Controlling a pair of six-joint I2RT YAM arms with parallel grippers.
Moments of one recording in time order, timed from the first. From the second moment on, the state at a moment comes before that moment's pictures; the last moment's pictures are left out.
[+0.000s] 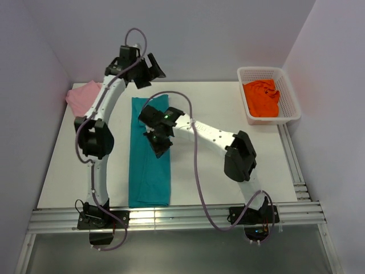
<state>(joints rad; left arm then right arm) -0.26 2.30 2.30 -0.67 0.33 -0.65 0.99 2.09 1.93 -1.08 -0.13 0.44</state>
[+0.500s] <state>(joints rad) -0.25 1.50 1.35 -1.00 -0.11 -0.71 0.88 1.68 1.47 -0.99 -0.07 0.56</state>
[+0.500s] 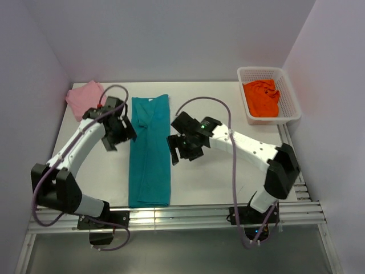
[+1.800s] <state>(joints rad) -0.70 0.98 0.61 -1.13 -0.10 -1.30 1.23 1.34 0.88 -0.42 0.02 1.35</state>
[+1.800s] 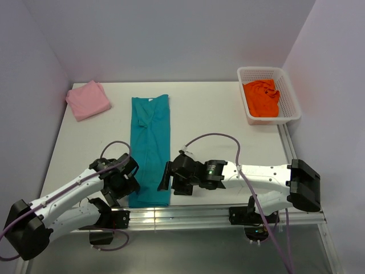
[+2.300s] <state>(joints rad) -0.77 0.99 0.57 -1.13 -0.14 -1.51 1.20 1.46 0.90 -0.40 -0.02 1.25</state>
